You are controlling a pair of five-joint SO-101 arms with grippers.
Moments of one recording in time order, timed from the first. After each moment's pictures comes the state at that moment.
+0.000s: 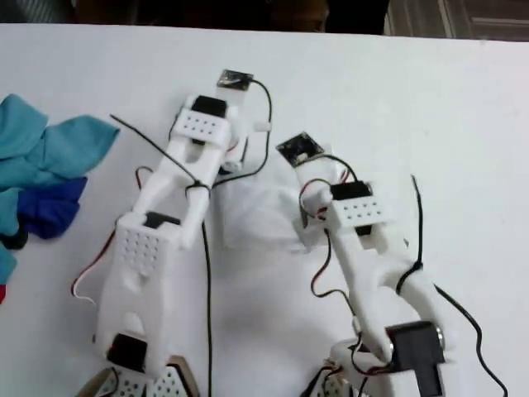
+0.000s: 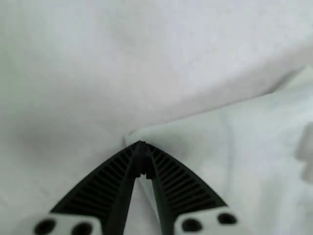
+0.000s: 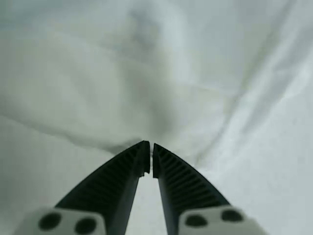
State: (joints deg) left arm 8.9 46.6 -36.8 81.0 6.7; right arm -14.9 -11.7 40.6 60.5 21.8
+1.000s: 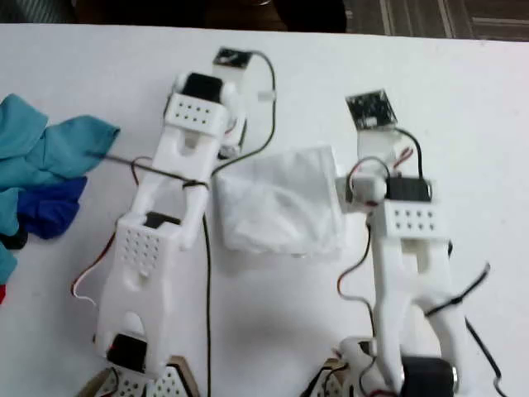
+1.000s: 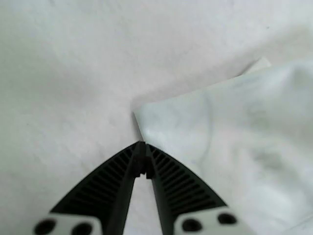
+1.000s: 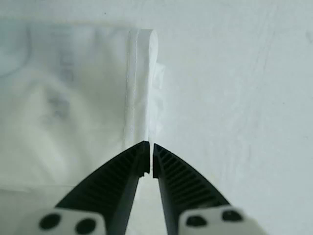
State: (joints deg) left arm 8.9 46.6 -58.9 100.6 6.7; right arm -2.3 -21.4 30.7 62.2 15.7
